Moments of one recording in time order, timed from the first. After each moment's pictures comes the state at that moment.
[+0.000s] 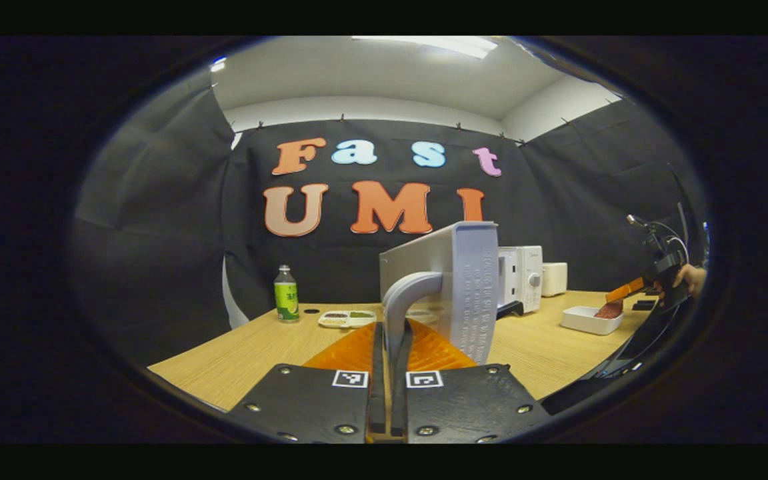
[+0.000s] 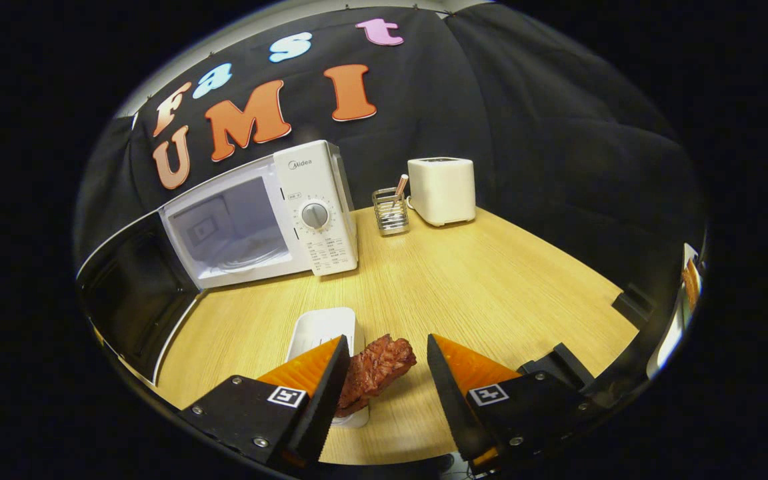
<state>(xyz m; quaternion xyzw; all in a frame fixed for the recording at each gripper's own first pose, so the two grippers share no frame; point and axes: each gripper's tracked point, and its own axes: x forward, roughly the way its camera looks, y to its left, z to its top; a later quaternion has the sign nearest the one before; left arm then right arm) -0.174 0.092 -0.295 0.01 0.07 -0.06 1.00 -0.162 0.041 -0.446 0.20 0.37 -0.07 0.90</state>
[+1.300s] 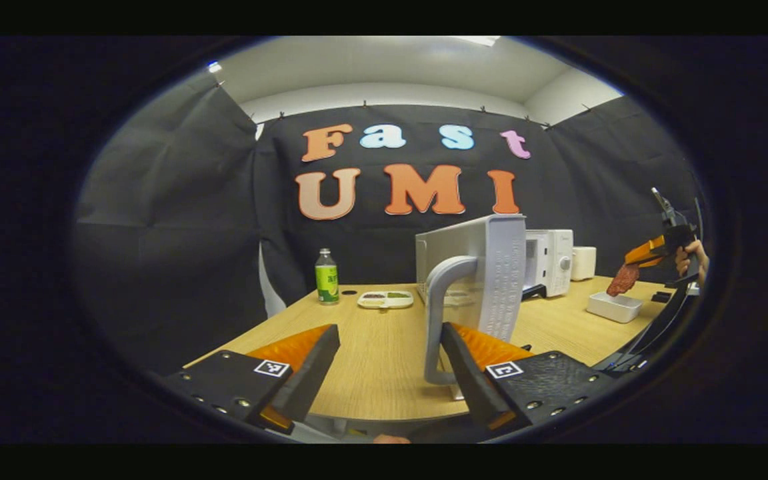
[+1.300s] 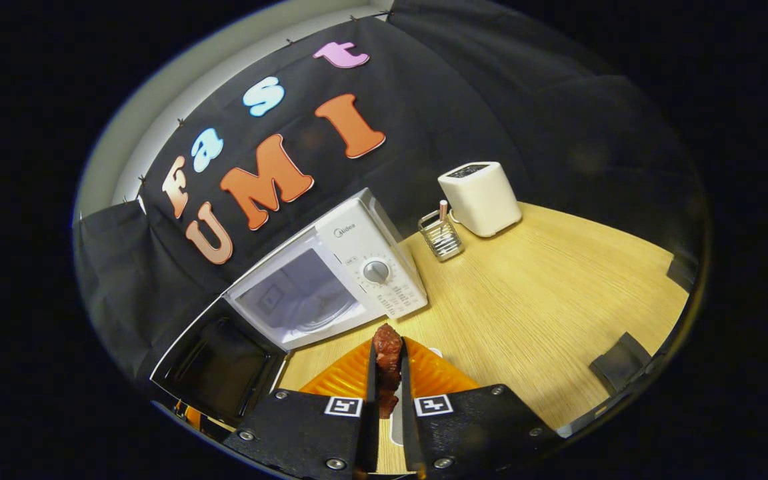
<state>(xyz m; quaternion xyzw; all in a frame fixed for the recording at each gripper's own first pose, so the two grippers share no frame) -0.205 0.145 -0.297 0.03 0.13 0.02 0.99 -0.112 0.075 -0.358 0.34 0.29 -0.01 0.89</state>
